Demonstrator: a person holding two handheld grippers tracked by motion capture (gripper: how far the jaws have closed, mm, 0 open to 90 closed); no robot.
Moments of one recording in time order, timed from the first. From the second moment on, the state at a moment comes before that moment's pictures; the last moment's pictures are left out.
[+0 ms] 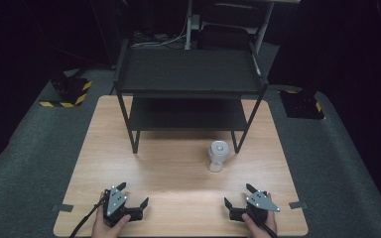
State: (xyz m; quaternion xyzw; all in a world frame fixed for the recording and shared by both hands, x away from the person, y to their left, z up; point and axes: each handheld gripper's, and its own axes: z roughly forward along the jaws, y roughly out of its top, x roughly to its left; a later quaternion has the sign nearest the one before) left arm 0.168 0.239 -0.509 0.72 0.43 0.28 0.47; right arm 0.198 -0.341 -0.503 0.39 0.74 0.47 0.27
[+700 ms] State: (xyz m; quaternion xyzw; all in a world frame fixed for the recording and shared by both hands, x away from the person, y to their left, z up) left arm 0.167 0.240 -0.510 0.71 0.43 0.27 0.48; right arm 0.199 -0.340 -0.502 0.38 0.75 0.47 0.27
